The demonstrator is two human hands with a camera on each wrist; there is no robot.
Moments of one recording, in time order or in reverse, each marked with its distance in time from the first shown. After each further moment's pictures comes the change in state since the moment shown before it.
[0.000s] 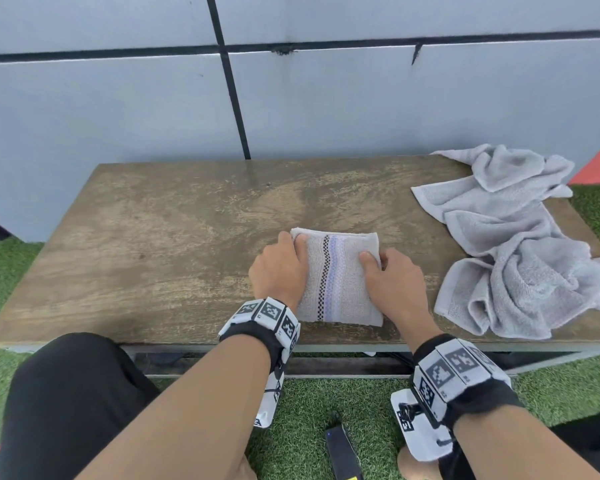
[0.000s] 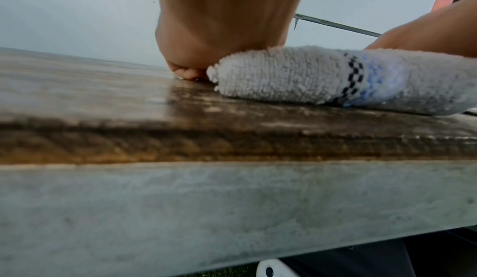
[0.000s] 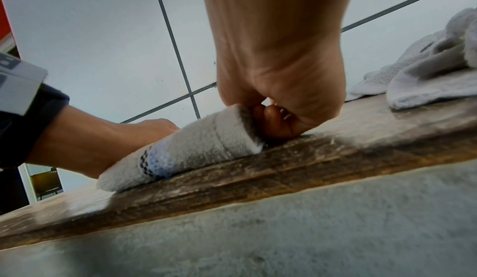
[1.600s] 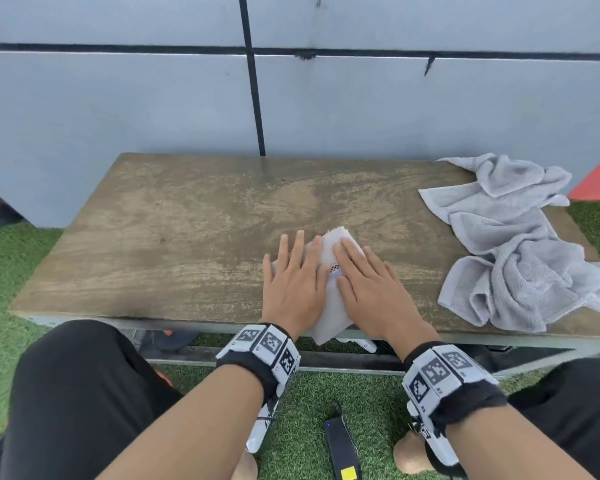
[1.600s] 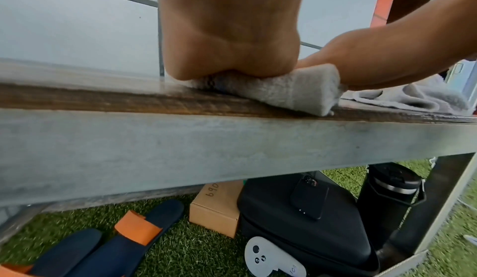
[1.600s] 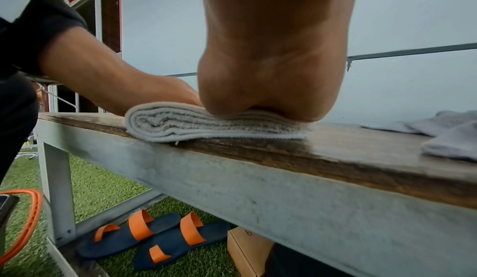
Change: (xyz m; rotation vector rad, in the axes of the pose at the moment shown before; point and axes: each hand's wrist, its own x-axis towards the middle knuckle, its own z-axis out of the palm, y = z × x) left_hand -0.055 -0.022 -0.001 0.023 -0.167 0.222; right_hand -0.043 -0.008 0.014 -0.568 -0.317 -0.476
